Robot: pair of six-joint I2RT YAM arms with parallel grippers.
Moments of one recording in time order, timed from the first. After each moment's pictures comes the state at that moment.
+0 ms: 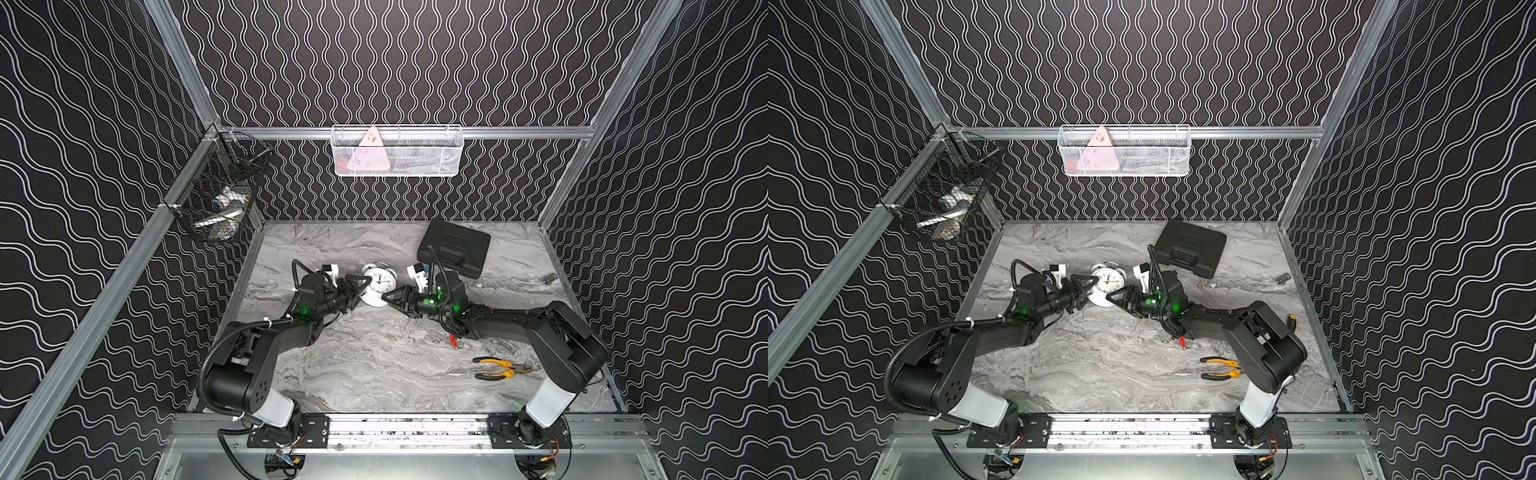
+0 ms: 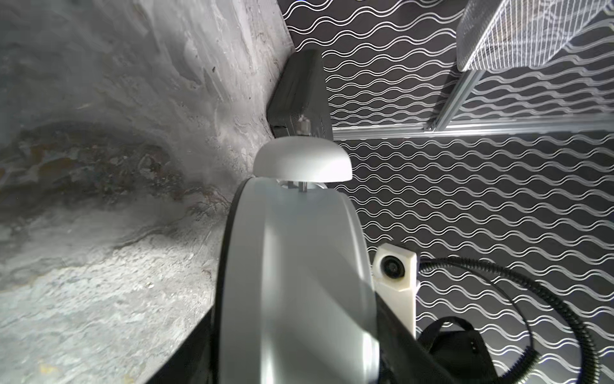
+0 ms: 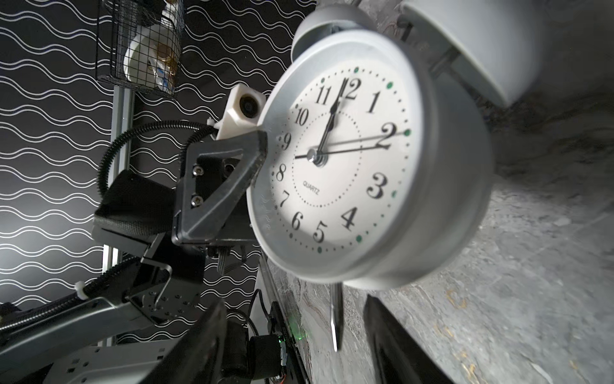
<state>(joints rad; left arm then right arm) -0.15 1.50 0.56 0.62 0.62 -1.23 0.67 1.70 0.79 0.60 -0.59 1.04</state>
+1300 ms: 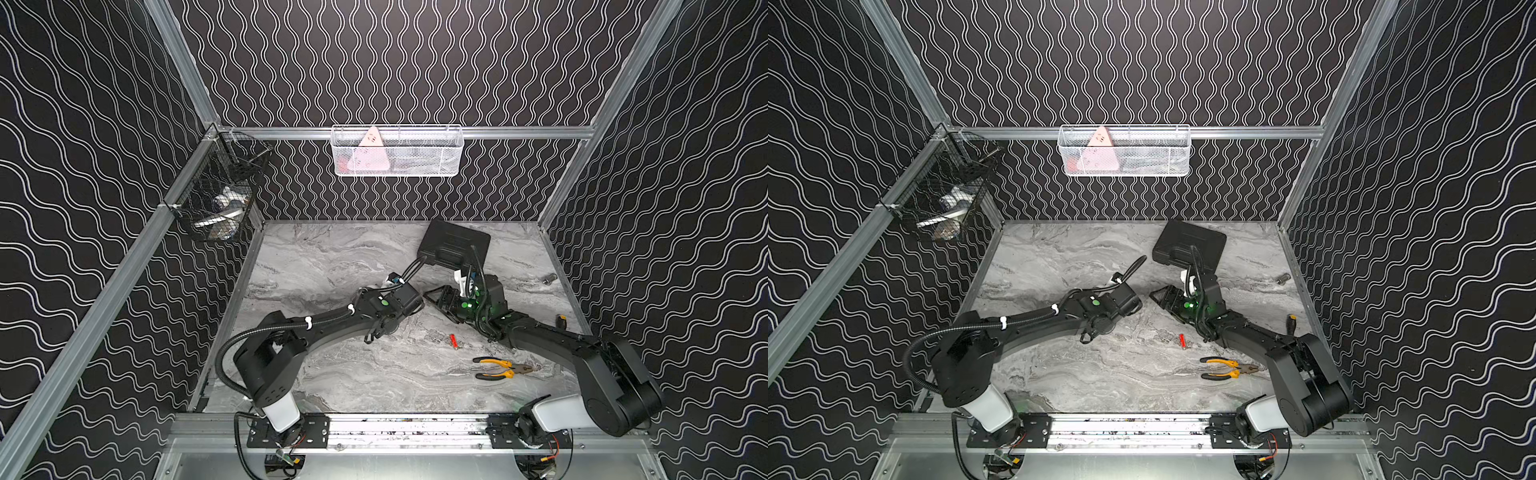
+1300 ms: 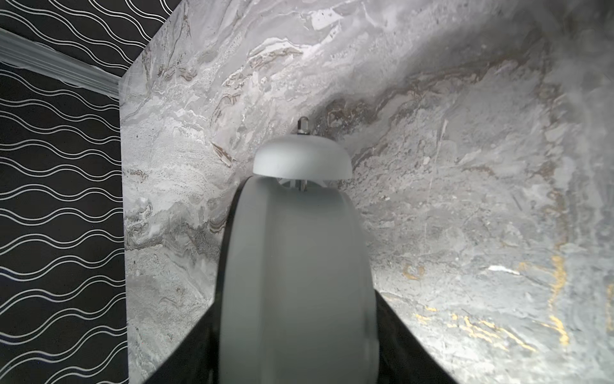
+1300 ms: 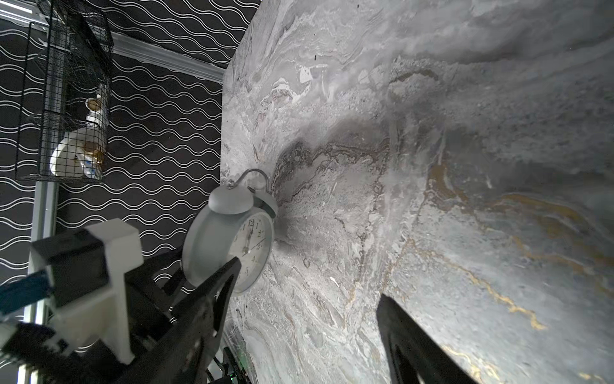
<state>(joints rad) -0.82 1.71 1.18 -0.77 -0.73 -0.37 0.42 1.44 0.60 0.31 -0.49 0.97</state>
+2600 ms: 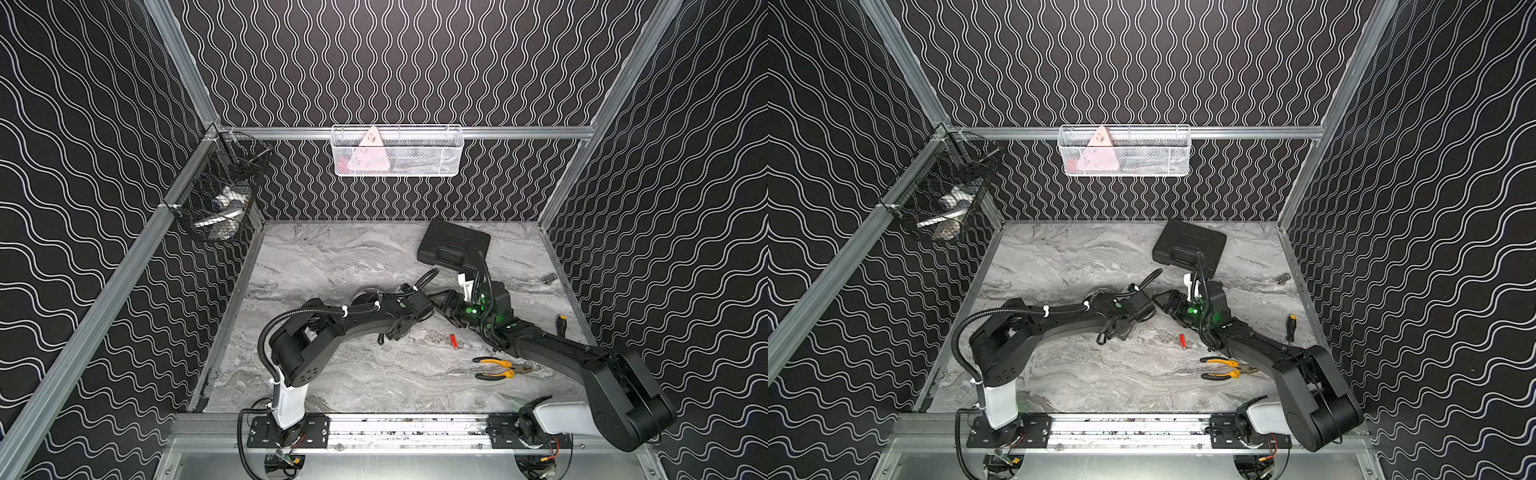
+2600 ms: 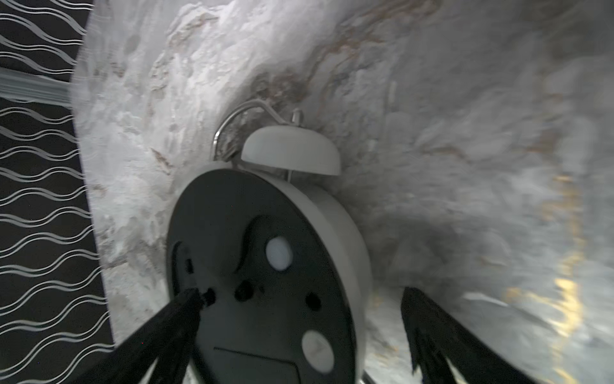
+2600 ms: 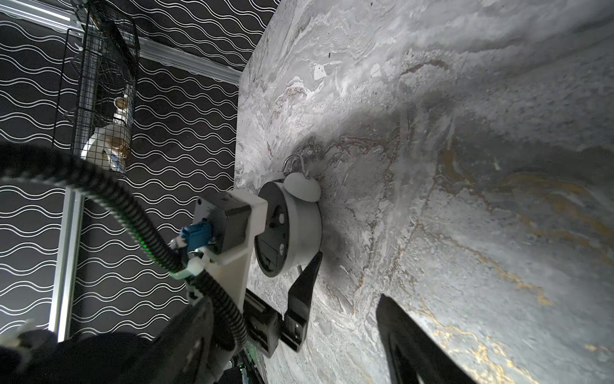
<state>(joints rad) -0.85 1.91 1.26 -0.75 -0.65 -0.33 0.42 1.36 0.53 0.37 -0.50 0.99</state>
